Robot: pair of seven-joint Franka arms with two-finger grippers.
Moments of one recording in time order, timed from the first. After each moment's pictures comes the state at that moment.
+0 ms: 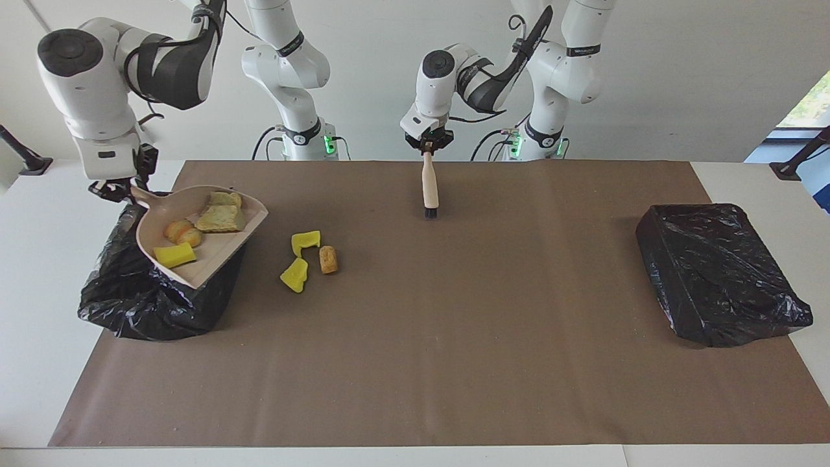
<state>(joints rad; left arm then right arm) -1.03 -0.14 -0.09 -2.44 -0.29 2.20 -0.89 -0.24 0.03 -0.04 -1.75 -0.39 1.78 -1.37</state>
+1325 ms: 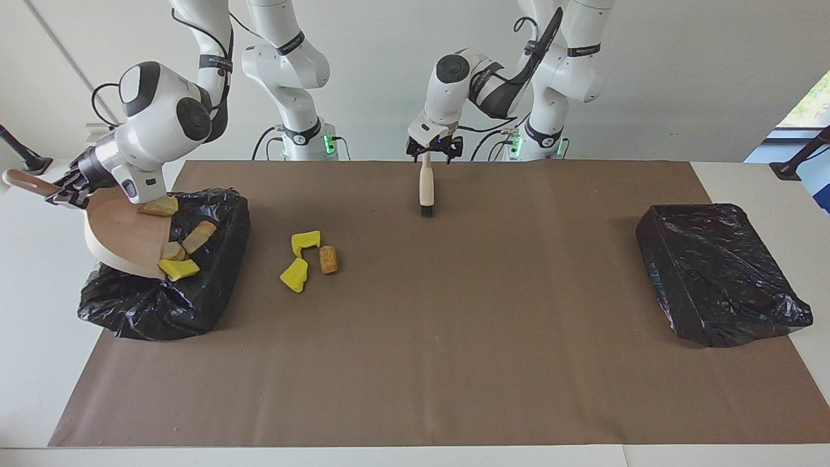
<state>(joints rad) -0.87 -0.14 -0.06 -2.33 -0.19 2.13 -0.72 -0.16 -0.08 -0.02 -2.07 -1.30 1.99 -1.31</state>
